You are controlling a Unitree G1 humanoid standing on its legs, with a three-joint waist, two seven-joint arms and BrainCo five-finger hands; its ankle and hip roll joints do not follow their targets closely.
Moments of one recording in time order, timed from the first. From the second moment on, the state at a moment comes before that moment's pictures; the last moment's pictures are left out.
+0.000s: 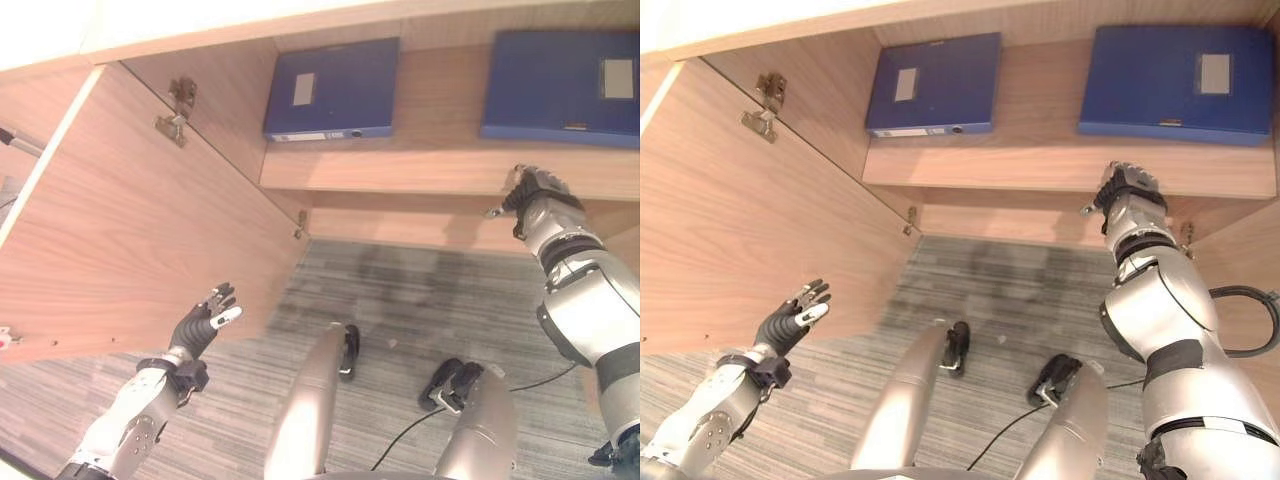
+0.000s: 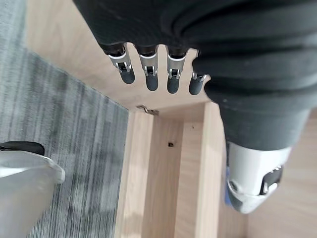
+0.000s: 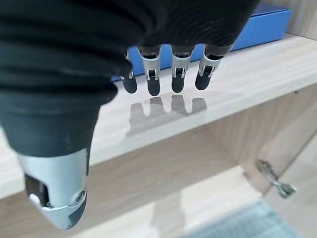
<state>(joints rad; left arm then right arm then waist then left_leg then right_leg) 0.14 0.76 -0.28 0.02 -0.90 -0.04 0.01 -1.18 -0.59 0.69 1.45 -0.29 0.11 -0.12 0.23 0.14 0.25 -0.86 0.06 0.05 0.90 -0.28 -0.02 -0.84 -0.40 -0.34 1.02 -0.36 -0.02</state>
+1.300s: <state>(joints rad) -0.04 0.15 0.00 1.41 -0.67 -0.02 -0.09 -0.06 -0.26 0.15 1.34 0.53 0.01 0.00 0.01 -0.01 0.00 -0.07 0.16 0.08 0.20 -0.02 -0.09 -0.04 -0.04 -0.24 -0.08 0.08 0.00</state>
